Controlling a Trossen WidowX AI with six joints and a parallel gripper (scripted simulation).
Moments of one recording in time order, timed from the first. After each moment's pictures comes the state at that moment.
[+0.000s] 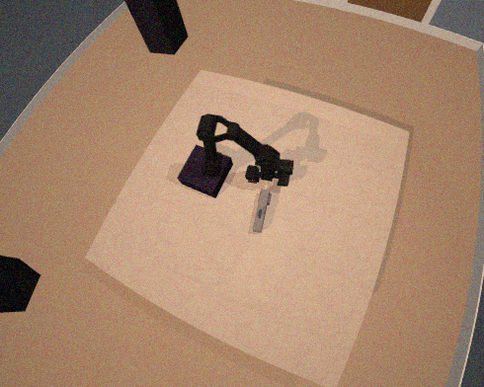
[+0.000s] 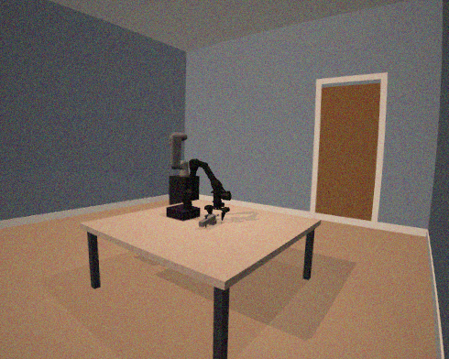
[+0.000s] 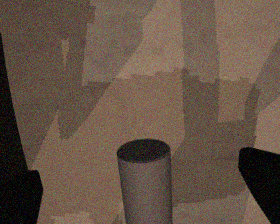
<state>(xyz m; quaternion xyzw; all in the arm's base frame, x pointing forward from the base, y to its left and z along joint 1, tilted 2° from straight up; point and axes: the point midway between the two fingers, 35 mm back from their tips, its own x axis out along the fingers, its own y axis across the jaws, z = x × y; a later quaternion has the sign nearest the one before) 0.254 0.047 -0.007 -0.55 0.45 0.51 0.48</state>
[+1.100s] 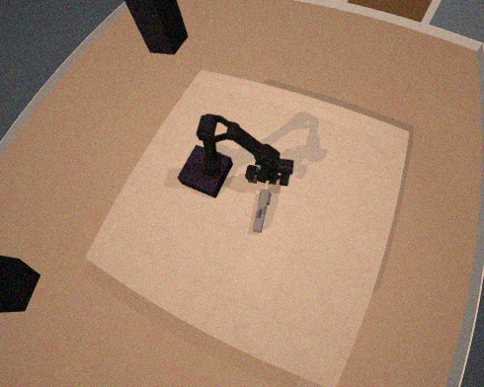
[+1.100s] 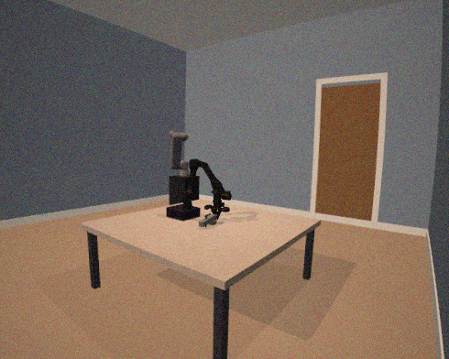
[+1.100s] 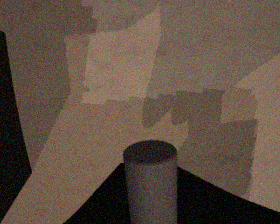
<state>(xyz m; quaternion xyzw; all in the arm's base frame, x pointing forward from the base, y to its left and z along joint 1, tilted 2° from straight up) 0.253 0.048 -0.006 -0.55 0.45 0.51 0.48</state>
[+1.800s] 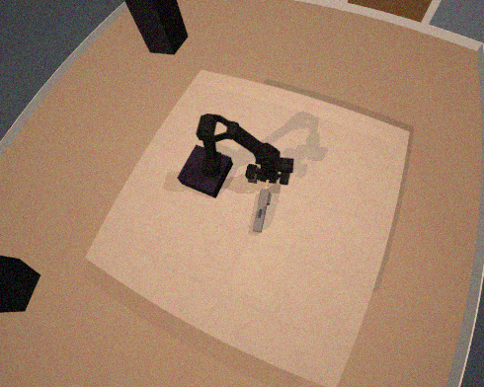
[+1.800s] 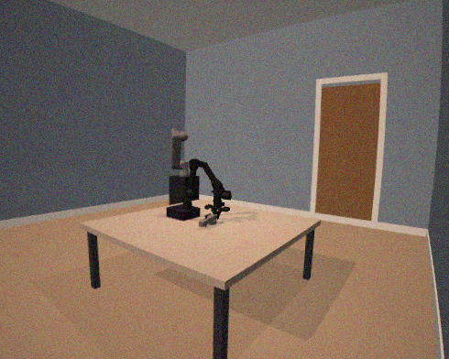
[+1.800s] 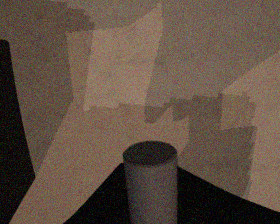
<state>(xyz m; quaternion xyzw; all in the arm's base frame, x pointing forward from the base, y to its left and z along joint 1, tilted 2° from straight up) 0.252 0.052 -0.004 -0.55 0.45 0.51 0.48</state>
